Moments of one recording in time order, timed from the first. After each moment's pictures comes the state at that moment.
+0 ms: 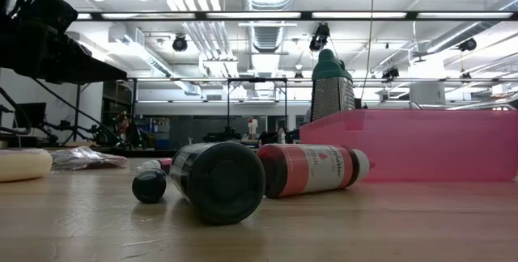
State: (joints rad) left arm -0.49 0.32 0.01 0.05 -0.83 -0.02; right arm 0.66 1.80 1.63 -1.22 0.73 0.06
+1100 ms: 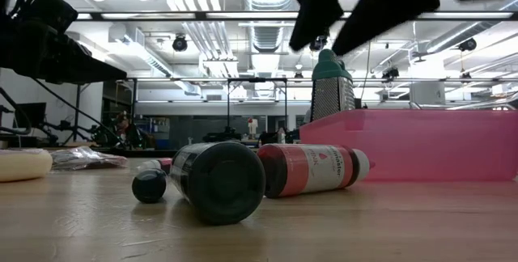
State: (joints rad) left arm -0.49 0.31 0.01 0.05 -0.83 -0.02; right arm 0.46 1.77 1.26 -0.45 0.20 -0.30
